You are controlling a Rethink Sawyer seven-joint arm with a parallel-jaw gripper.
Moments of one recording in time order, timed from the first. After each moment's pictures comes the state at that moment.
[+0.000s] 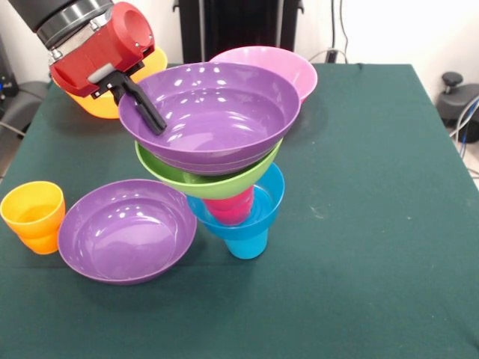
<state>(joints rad) -1.10 -0.45 0.91 1.58 -0.17 0.66 1.60</state>
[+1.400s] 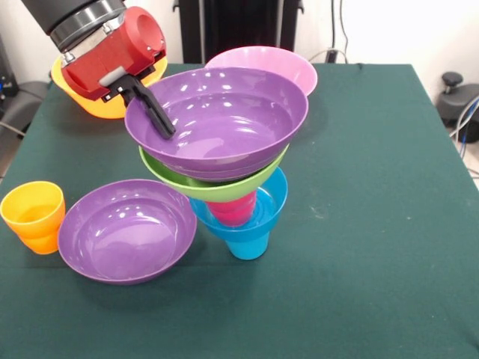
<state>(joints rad) -1.10 -0.45 0.91 1.63 -0.18 0.58 1.60</state>
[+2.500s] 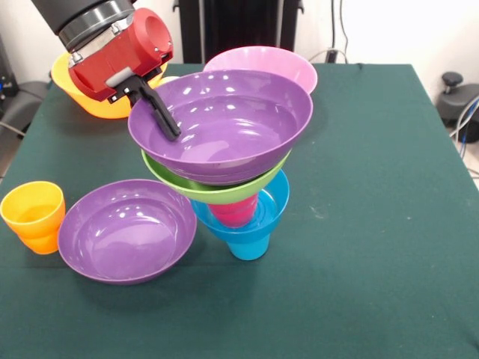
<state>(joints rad) -1.10 -0.45 0.91 1.65 -0.17 0.52 1.60</state>
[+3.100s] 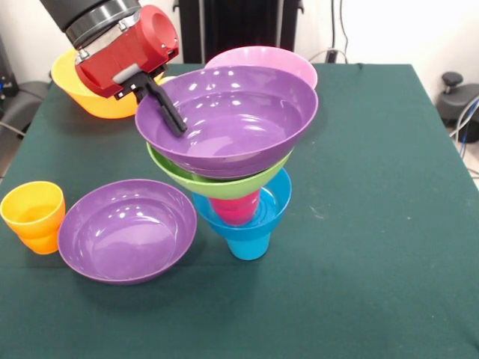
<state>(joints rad) -1.10 -0.46 0.91 1.67 -0.17 0.52 1.60</state>
